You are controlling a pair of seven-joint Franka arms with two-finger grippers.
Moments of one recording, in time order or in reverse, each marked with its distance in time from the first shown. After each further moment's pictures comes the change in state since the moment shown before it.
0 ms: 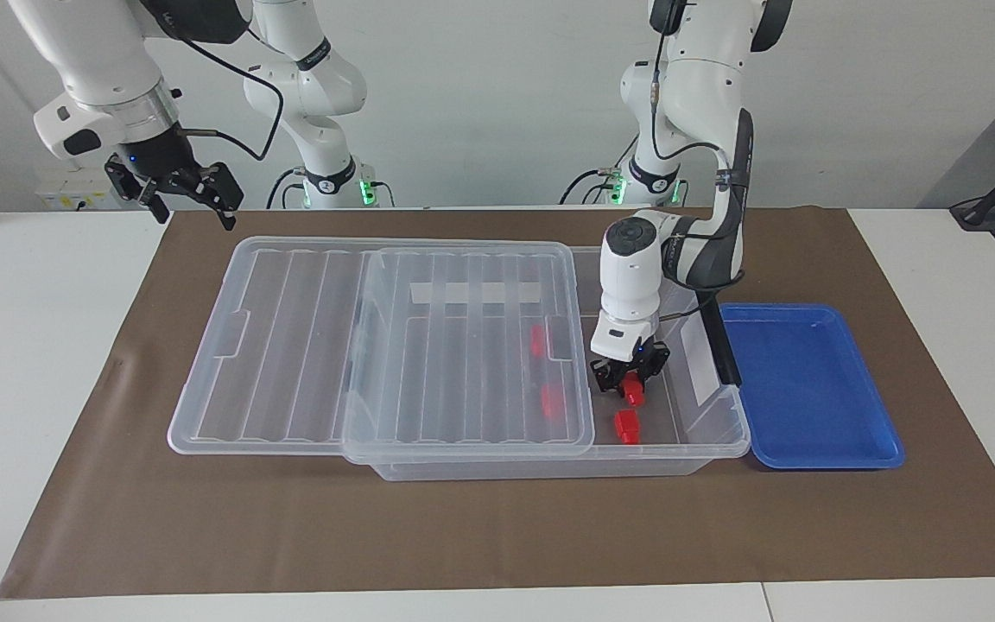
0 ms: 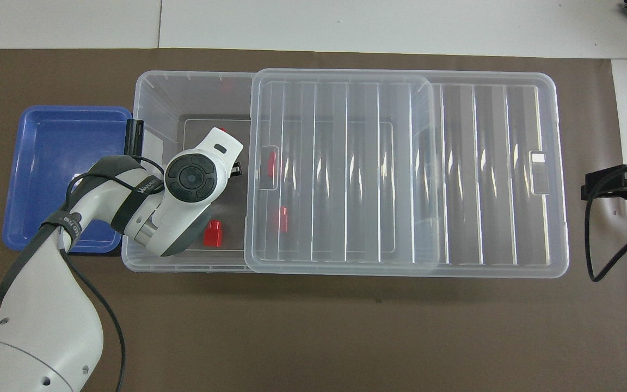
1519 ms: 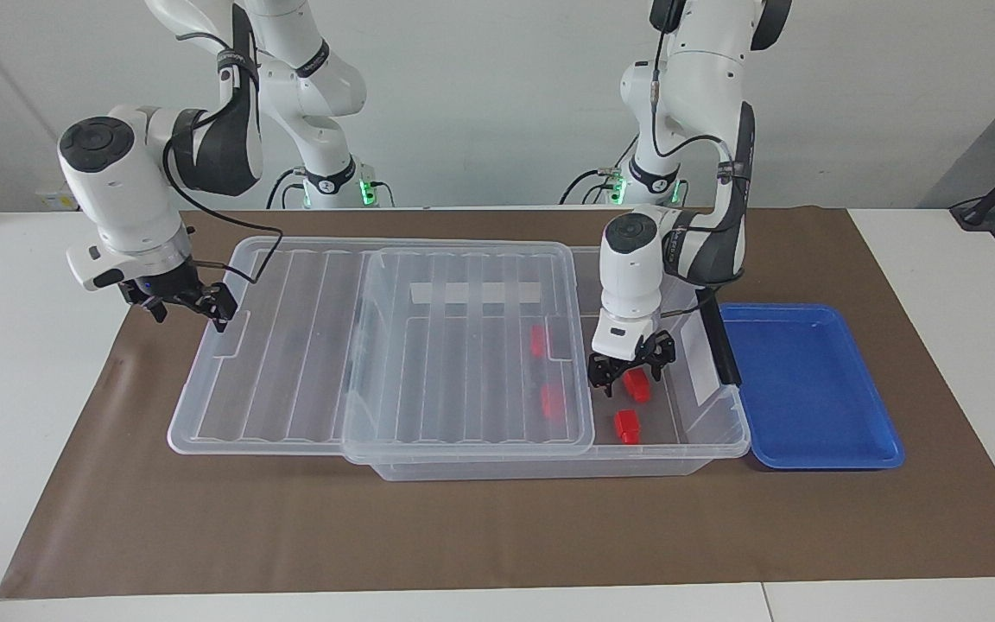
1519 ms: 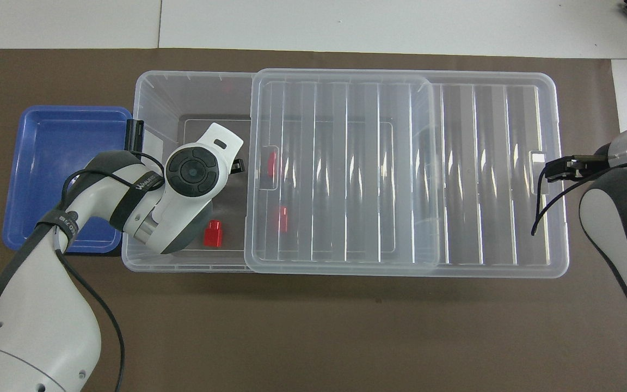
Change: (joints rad) left arm 0.000 -0.009 -0.010 0.021 -0.001 -0.051 0.001; right arm -0.059 0.151 -0.010 -0.232 -0.110 0.413 0.003
